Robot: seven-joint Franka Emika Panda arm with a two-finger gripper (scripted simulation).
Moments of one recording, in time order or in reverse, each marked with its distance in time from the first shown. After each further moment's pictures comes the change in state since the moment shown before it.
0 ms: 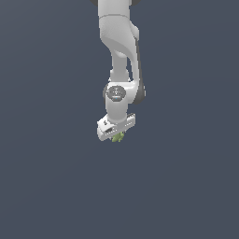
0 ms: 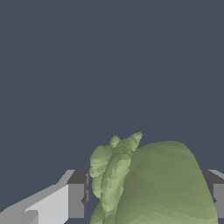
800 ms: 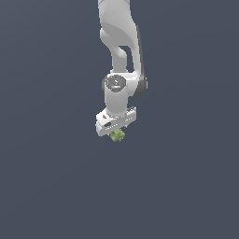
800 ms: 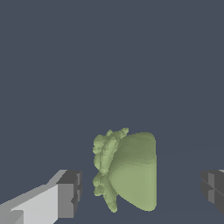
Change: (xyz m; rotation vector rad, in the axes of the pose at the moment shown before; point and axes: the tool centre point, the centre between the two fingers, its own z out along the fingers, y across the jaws) arm 0.001 0.001 -0.043 -0.001 0.001 0.004
